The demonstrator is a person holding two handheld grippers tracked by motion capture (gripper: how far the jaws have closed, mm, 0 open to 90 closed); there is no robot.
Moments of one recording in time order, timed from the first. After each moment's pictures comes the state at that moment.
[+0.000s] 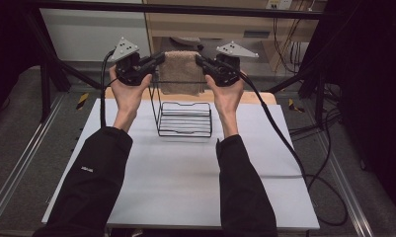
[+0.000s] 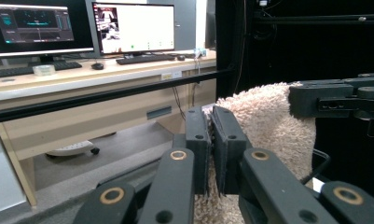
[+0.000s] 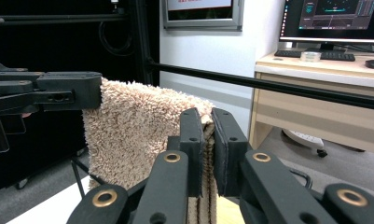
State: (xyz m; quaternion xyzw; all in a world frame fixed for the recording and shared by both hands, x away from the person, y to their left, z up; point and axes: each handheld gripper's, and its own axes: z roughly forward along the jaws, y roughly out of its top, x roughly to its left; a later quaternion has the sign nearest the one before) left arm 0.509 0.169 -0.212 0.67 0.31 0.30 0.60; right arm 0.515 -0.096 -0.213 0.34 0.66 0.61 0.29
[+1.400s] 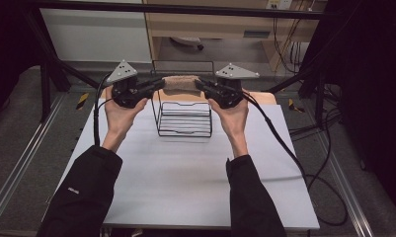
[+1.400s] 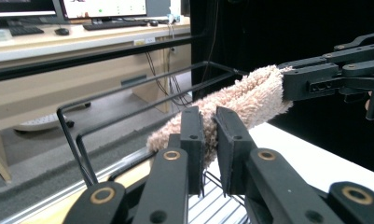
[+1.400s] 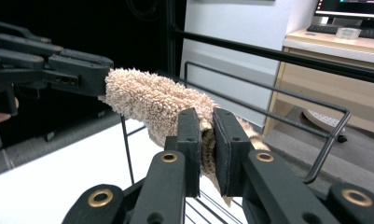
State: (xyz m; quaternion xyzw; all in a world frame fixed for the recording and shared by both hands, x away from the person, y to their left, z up) left arm 0.473 0.179 -0.242 0.72 0.30 0.24 0.58; right arm 0.478 -0.104 -0.242 0.30 0.72 0.57 0.25
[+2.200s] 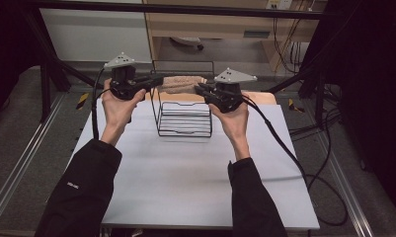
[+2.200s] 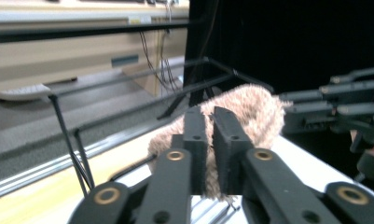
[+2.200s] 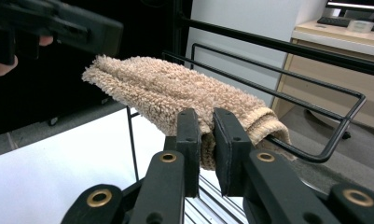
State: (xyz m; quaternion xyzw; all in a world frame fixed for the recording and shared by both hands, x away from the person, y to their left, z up) left arm 0.482 0.178 -0.225 0.74 0.34 0.18 0.55; right arm 0.477 -0.106 -0.251 0.29 0.74 0.56 0.25
